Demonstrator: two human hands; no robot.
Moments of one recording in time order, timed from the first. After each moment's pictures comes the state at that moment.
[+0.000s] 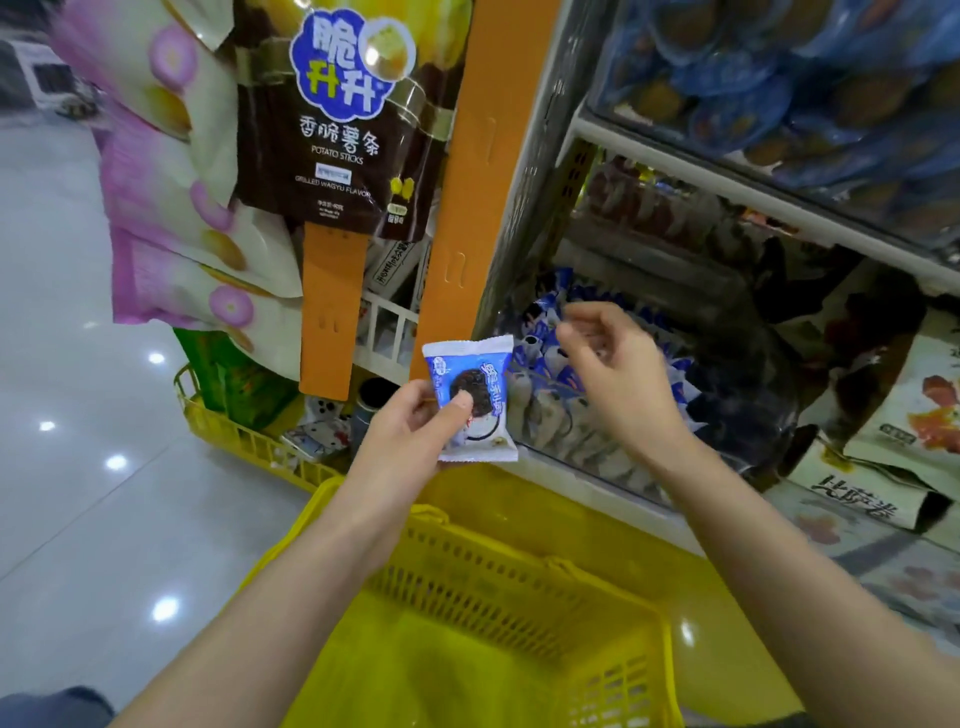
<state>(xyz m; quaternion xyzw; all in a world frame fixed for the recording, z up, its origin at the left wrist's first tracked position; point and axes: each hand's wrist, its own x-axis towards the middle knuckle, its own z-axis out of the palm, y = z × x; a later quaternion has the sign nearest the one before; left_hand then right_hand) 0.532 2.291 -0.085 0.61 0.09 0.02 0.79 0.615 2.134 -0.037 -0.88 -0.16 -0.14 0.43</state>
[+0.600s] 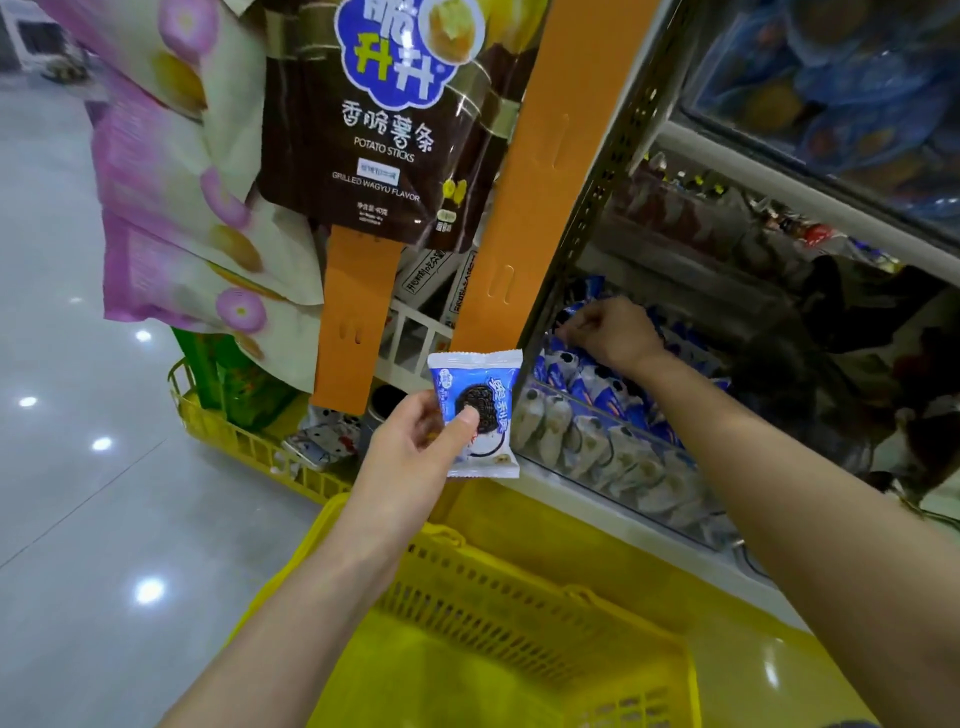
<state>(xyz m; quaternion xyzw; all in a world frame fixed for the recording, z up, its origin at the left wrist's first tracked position) 0.552 2.316 -0.103 0.61 0.10 0.05 0.78 0.739 2.153 -0.053 -0.98 -0.09 -0.01 0.20</state>
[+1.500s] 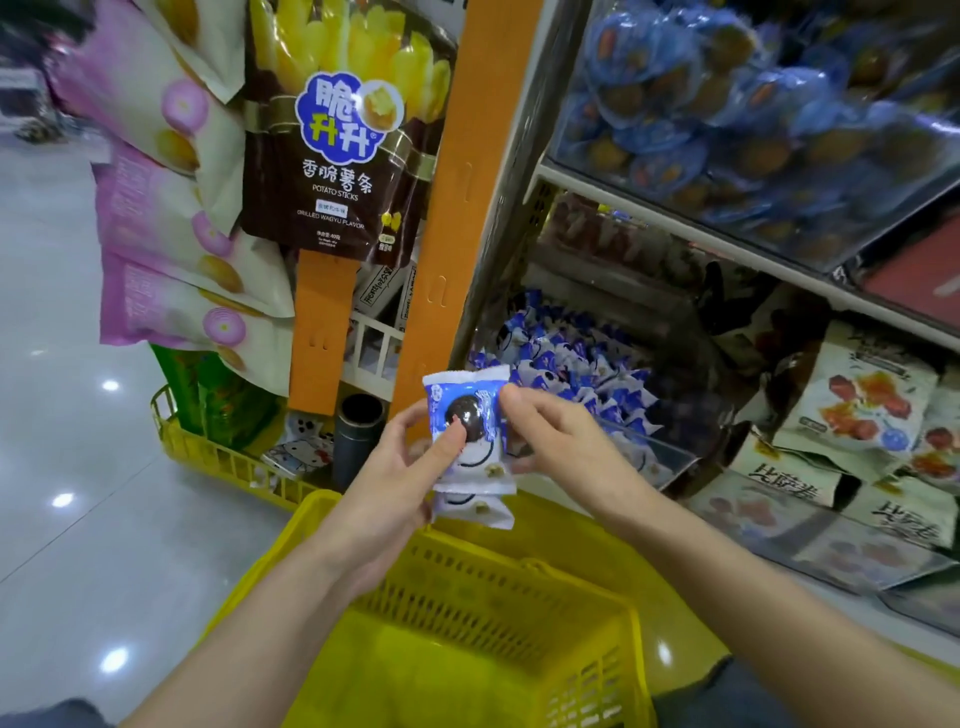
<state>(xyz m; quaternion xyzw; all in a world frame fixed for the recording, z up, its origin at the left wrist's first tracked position) 0.506 2.292 -0.093 0.53 0.00 -0.06 0.85 0.540 2.148 -0.025 -0.83 -0.17 0.11 0.52</state>
